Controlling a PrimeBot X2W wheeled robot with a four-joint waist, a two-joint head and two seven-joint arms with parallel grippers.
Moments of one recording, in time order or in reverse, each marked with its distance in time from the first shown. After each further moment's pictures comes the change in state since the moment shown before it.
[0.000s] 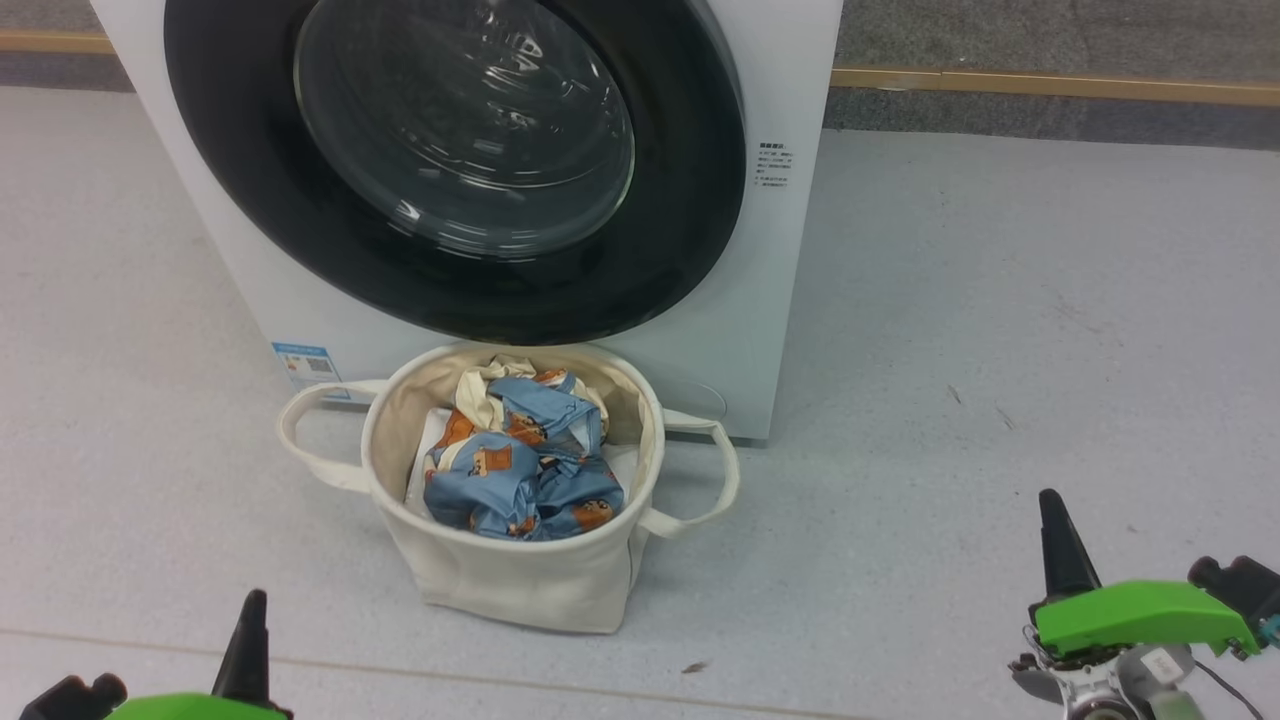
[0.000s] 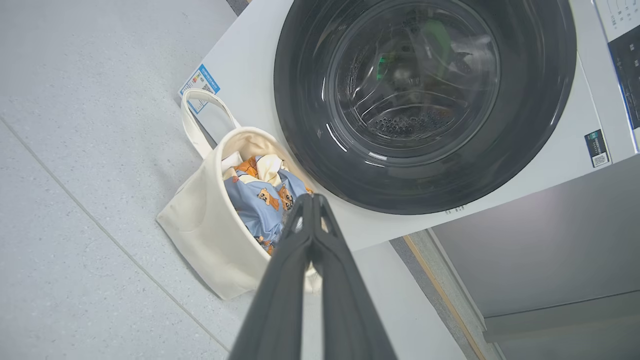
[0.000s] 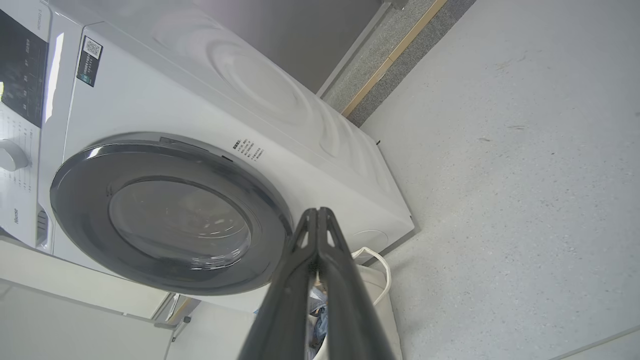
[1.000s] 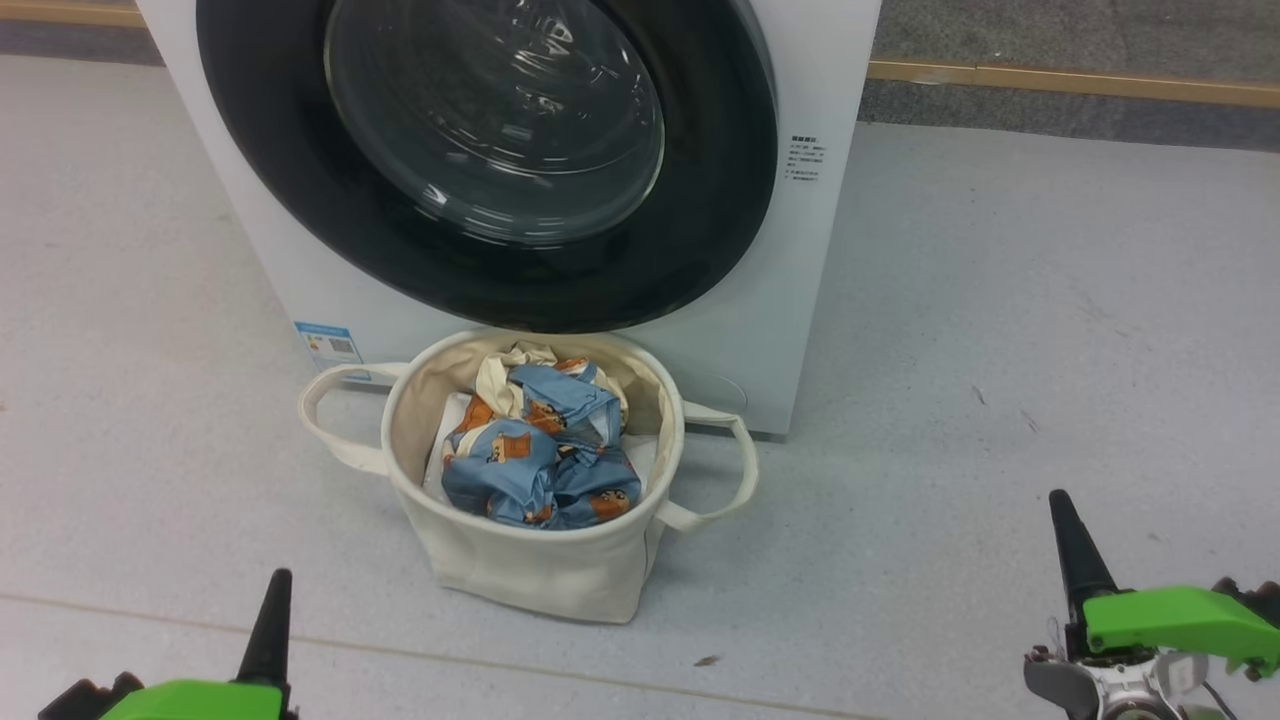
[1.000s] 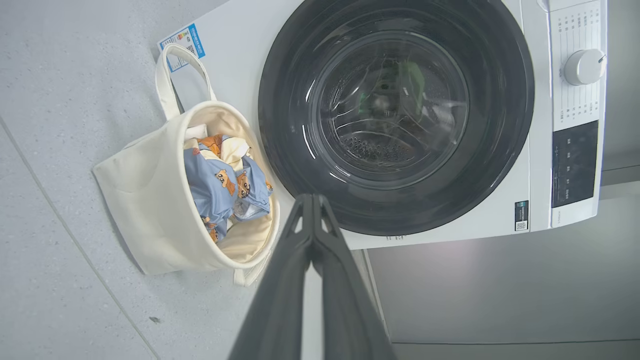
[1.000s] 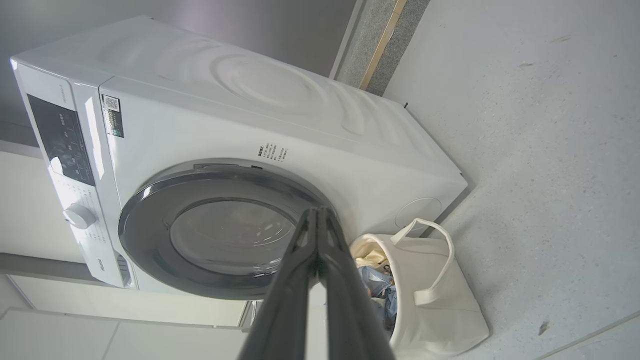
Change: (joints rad) left arm 0.001 -0.069 0.042 -0.066 -0.230 0.000 0.080; right arm 0.023 0.001 -0.028 -0.059 0.312 0.000 0.085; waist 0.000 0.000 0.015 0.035
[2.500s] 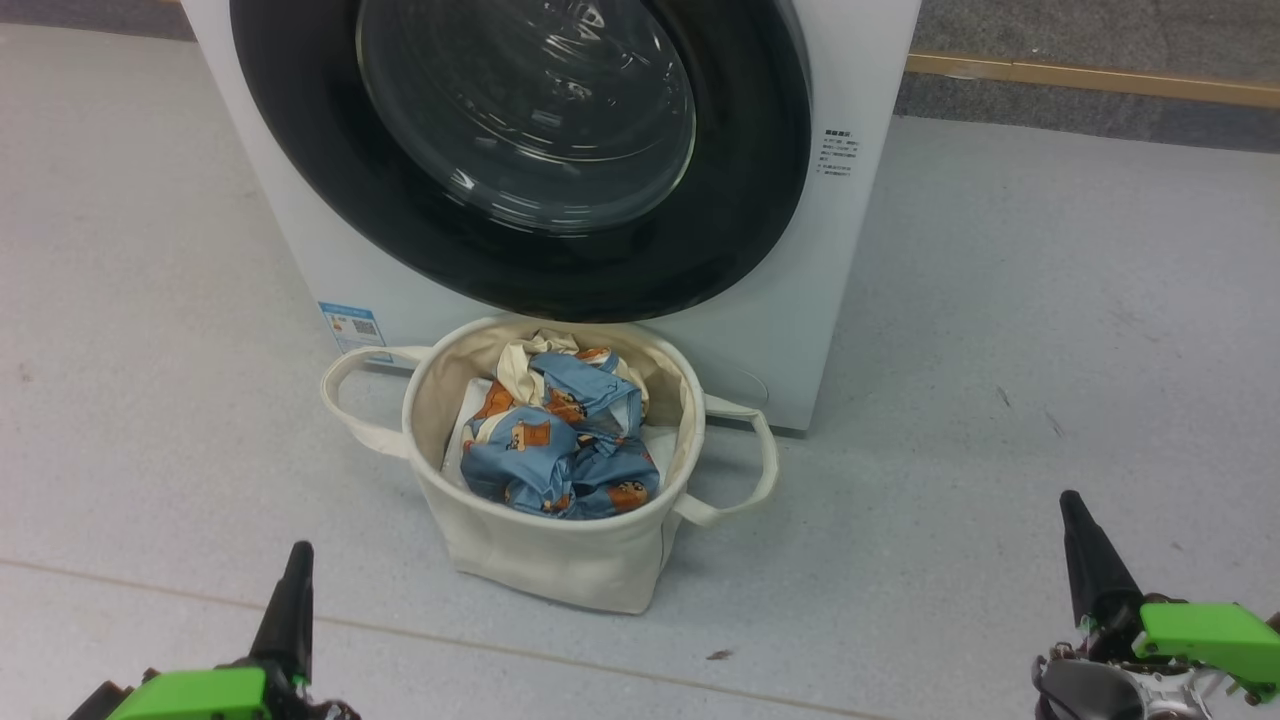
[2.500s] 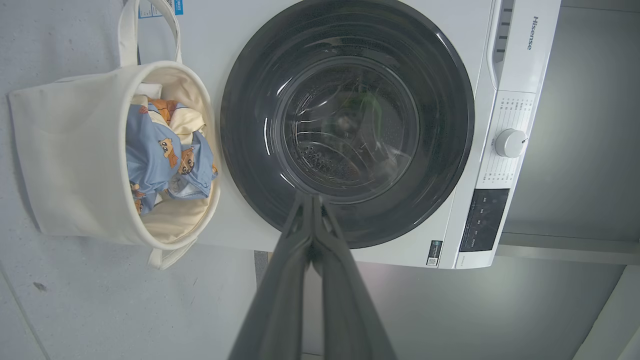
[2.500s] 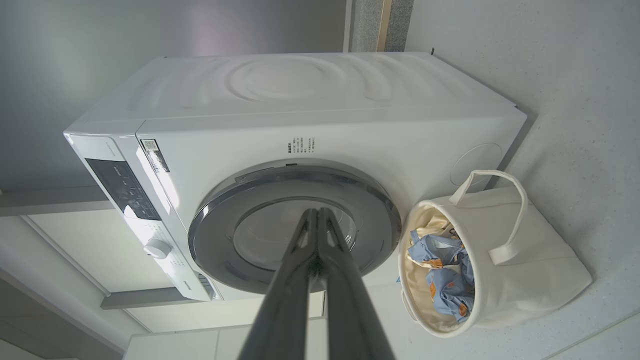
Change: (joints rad) left arm 0.000 -0.079 0.052 -0.076 -0.261 0.000 0.087; right arm 0.038 0.001 -0.031 -0.062 0.353 0.000 0.091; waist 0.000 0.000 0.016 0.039
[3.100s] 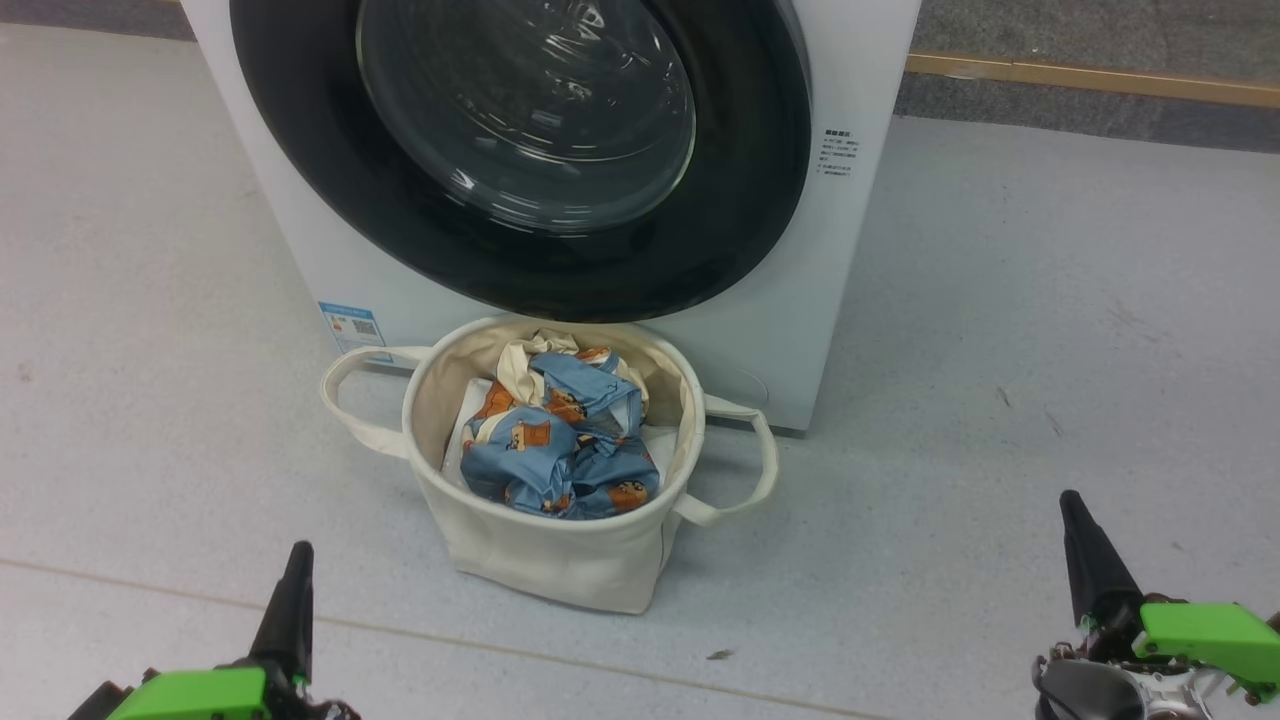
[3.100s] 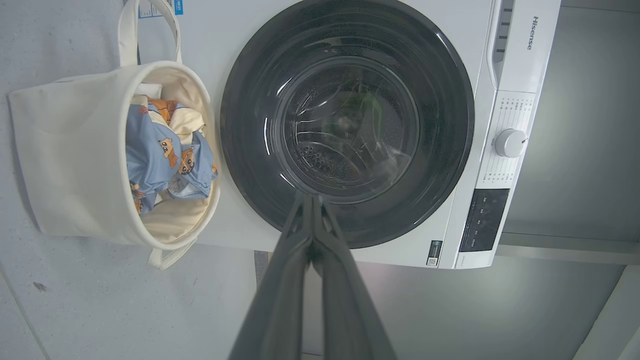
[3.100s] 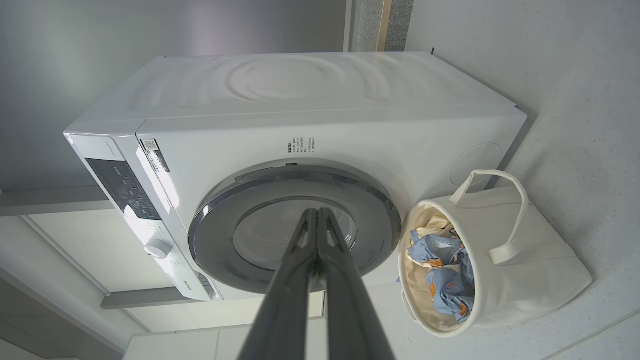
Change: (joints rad) left arm 0.000 0.000 0.000 0.000 0.000 0.000 0.000; right arm 0.000 0.000 0.000 0.000 0.000 0.000 0.001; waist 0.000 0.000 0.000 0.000
